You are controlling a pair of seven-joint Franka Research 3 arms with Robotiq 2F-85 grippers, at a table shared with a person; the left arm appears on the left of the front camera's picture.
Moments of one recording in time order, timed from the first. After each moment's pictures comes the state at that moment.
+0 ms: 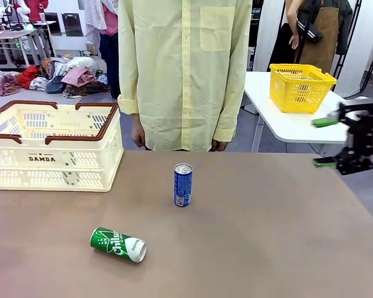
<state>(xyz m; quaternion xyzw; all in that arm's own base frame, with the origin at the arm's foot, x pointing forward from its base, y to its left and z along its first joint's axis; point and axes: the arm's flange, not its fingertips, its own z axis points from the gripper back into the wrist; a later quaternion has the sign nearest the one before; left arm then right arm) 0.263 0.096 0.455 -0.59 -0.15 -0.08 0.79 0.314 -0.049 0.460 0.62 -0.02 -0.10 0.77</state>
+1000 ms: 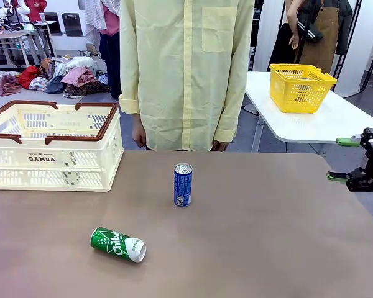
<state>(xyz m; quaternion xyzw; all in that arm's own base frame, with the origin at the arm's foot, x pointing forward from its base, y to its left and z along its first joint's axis) 0.263 0.096 0.455 -0.59 -0.15 -0.08 0.79 0.321 -0.100 0.386 0.67 -0.07 -0.11 0.73</state>
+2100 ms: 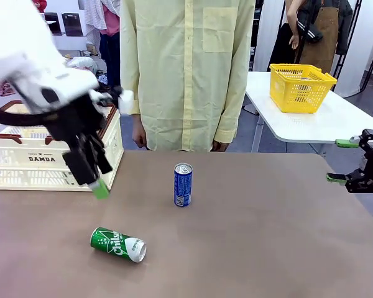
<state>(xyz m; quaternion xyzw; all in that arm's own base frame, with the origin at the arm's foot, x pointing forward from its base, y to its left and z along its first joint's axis) 0.283 -0.236 0.513 -0.13 -0.08 -0.69 0.71 0.321 -0.100 0.384 0.67 -0.06 -0.12 0.73</state>
